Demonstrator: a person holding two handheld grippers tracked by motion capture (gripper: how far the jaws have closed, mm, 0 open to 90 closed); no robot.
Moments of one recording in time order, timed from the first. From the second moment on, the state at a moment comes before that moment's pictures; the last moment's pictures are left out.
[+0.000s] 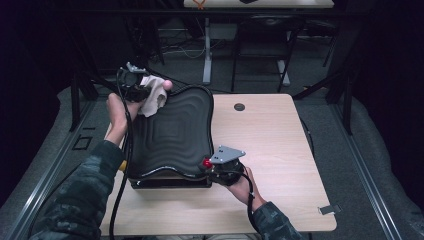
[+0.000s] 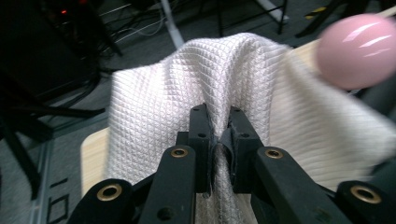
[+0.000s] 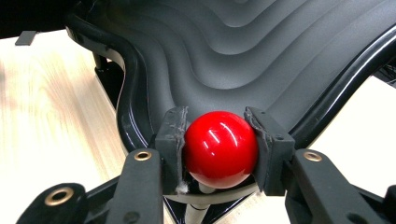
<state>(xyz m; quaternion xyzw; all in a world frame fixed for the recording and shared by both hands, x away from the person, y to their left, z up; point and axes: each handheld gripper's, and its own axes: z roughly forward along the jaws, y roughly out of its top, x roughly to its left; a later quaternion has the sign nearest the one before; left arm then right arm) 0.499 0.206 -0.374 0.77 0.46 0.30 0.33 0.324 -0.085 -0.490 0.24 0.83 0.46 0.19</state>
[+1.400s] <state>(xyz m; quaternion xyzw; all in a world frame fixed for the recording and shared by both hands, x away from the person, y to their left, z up) 0.510 0.247 -0.358 0.77 0.50 0.28 0.28 0.324 -0.084 -0.489 0.24 0.83 0.46 0.20</state>
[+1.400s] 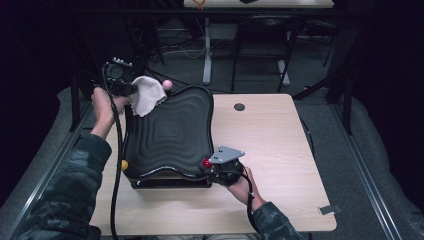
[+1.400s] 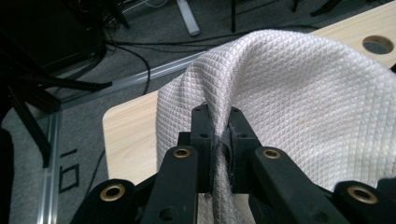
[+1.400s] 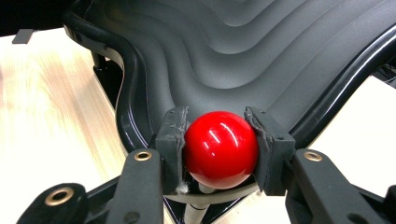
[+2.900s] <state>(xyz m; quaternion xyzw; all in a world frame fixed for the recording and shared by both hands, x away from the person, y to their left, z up) 0.501 0.203 -0.309 0.79 0.44 0.24 0.36 0.323 -0.084 -0.479 0.28 0.84 0.43 0.17</state>
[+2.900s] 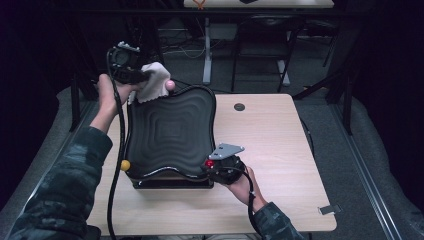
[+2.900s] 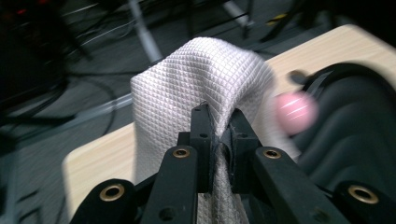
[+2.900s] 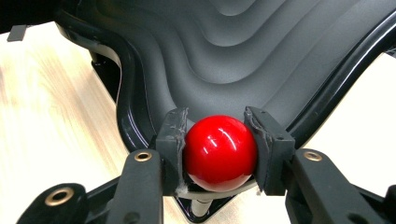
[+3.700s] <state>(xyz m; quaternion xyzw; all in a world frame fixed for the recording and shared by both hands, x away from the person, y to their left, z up) 0.503 0.138 -0.328 0.84 0.38 0.19 0.33 0.326 -0.089 -0.478 0.29 0.84 0.42 0.17</state>
